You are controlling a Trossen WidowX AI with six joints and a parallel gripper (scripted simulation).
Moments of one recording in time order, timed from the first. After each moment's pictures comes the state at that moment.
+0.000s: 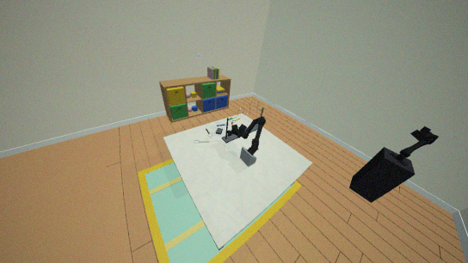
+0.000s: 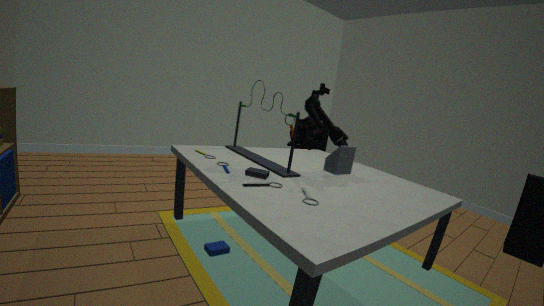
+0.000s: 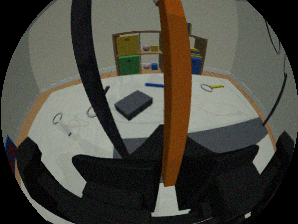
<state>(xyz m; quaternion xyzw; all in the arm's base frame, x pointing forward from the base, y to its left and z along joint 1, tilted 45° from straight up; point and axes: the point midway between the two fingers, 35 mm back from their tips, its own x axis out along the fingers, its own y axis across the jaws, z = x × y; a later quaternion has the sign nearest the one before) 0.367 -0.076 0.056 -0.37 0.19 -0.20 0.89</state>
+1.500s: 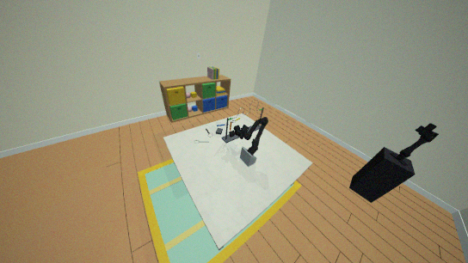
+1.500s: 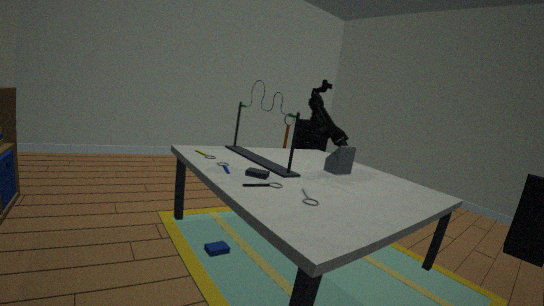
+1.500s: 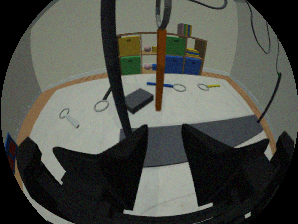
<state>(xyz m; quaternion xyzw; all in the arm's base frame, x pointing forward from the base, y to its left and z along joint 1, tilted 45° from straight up) 0.326 -0.052 0.063 -0.38 0.19 -0.19 0.89</state>
